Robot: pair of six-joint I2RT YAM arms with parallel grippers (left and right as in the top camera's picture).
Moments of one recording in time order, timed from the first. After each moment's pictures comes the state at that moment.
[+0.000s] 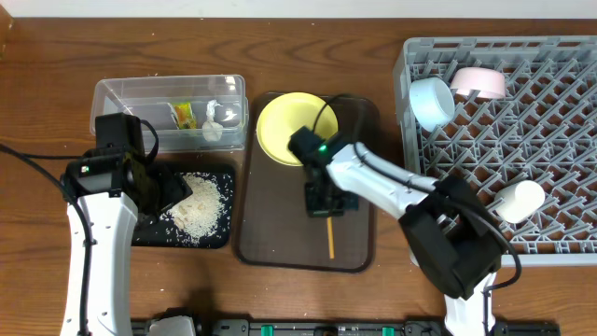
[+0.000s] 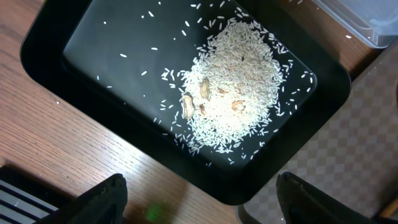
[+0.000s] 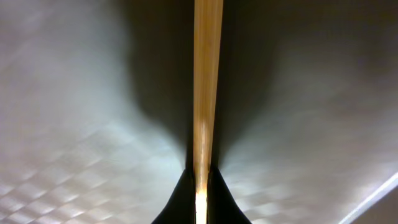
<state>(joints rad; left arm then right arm) 0.17 1.28 1.11 -1.21 -0.03 -0.46 0.72 2.05 1.39 -0.99 -0.10 0.66</state>
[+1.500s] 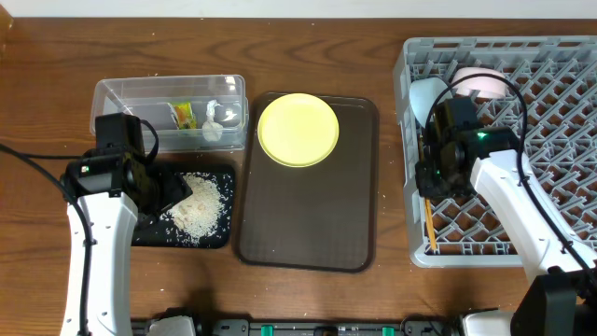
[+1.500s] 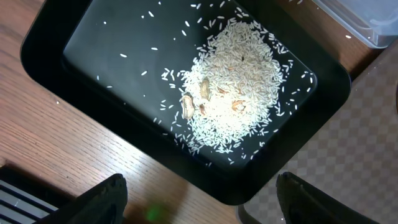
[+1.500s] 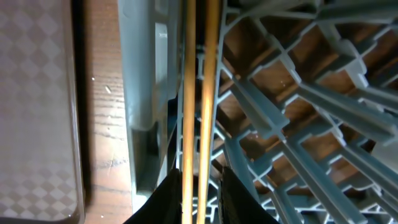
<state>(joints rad) 0.17 1.28 1.11 -1.21 -0.03 -0.46 0.17 1.54 1.12 -1.03 0.03 0.11</state>
